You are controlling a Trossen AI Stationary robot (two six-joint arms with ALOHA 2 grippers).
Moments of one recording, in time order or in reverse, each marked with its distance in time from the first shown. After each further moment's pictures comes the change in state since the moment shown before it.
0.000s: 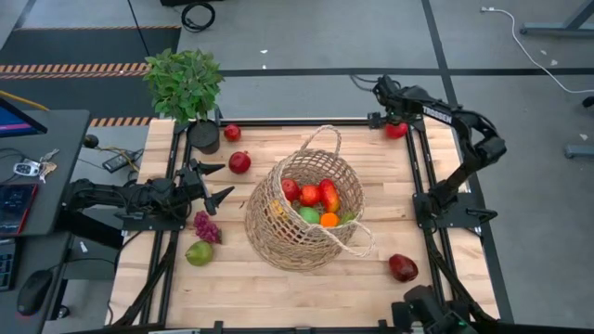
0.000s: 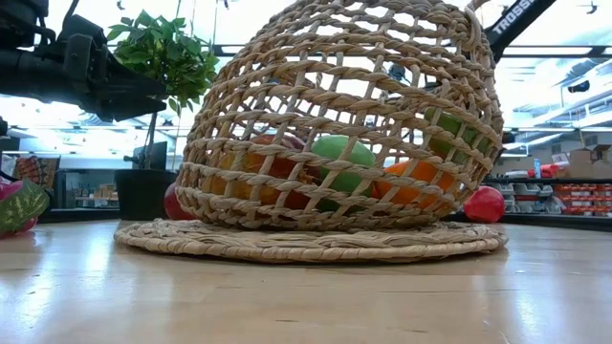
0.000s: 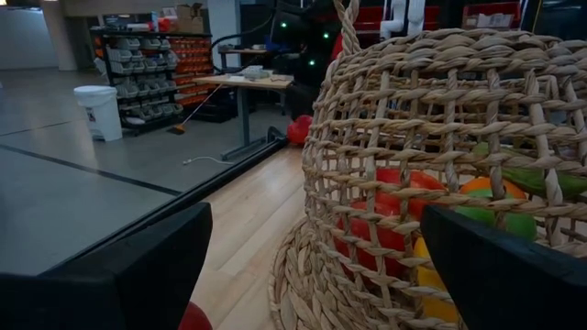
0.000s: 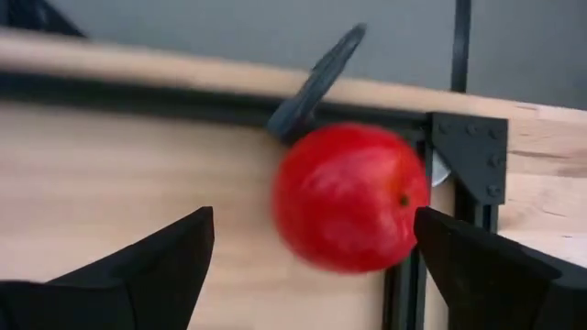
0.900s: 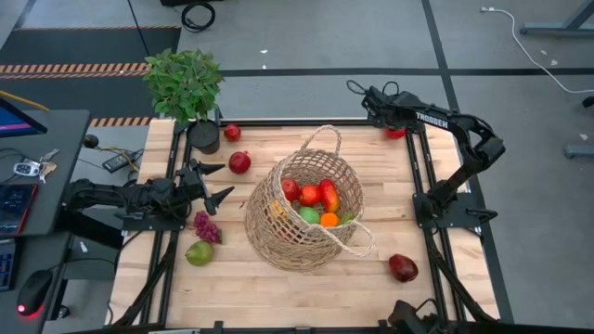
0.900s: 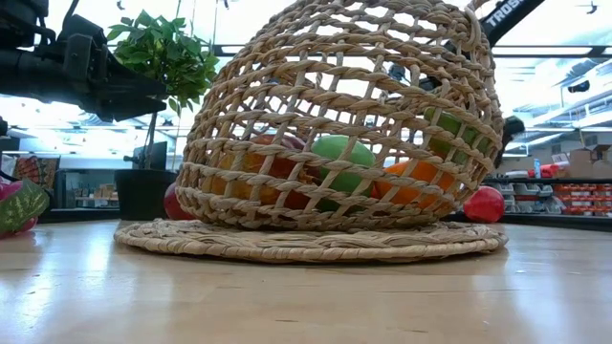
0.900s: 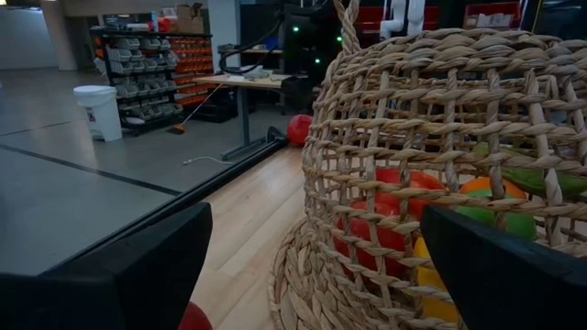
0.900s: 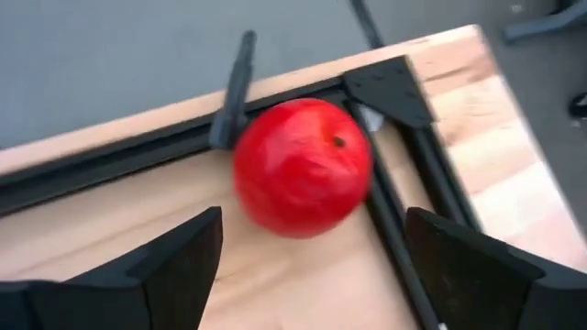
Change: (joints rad) left arm 0.000 0.000 0.000 0.000 0.000 0.000; right arm 0.149 -0.009 0.000 -0.145 0.259 0.589
